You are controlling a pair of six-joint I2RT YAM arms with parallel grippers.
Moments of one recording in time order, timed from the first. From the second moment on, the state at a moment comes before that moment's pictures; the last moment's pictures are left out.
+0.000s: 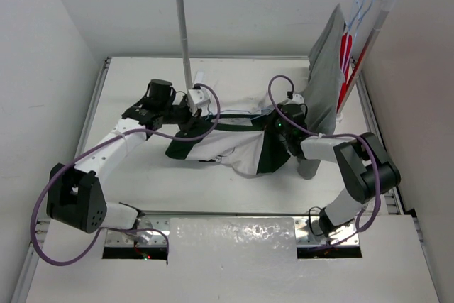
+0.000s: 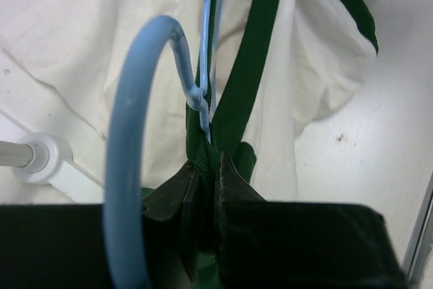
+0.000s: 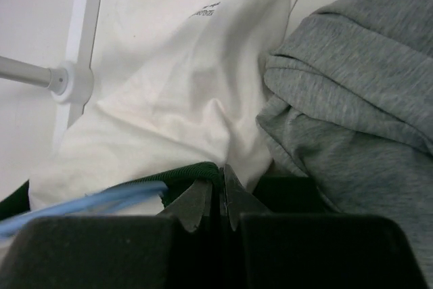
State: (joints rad) left arm -0.31 1.35 1.01 -0.38 0.65 0.50; right arm 0.37 1.63 0.62 0.54 0.06 0.70
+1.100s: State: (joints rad) left arm -0.35 1.32 0.90 -0.28 0.69 0.65; right arm 0.45 1.52 0.74 0.21 0.27 -0.08
